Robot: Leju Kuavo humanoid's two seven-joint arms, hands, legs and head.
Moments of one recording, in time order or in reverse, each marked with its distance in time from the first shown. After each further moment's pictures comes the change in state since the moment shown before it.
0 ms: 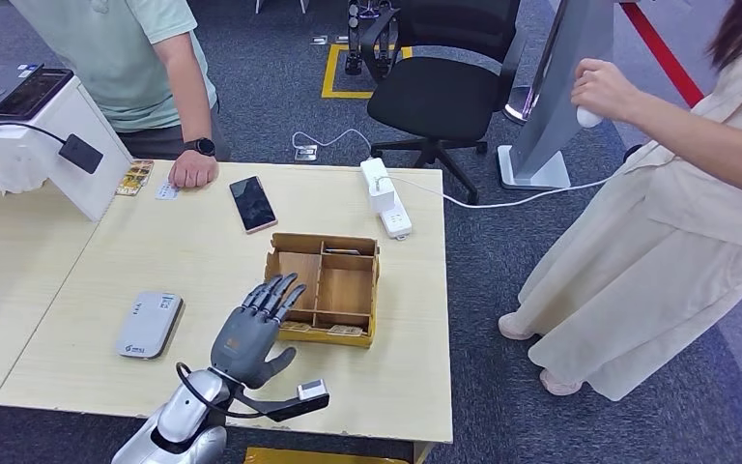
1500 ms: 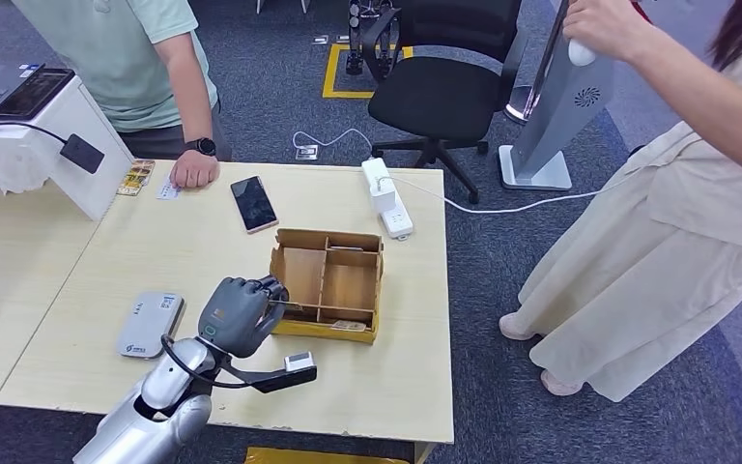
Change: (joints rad) left arm -0.097 0.090 -0.030 -0.058 0.108 -0.072 -0.018; right arm 0.008 -0.011 0.048 0.000 0.005 -0.006 0.028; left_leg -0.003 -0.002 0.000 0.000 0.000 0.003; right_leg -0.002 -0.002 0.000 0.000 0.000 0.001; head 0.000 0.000
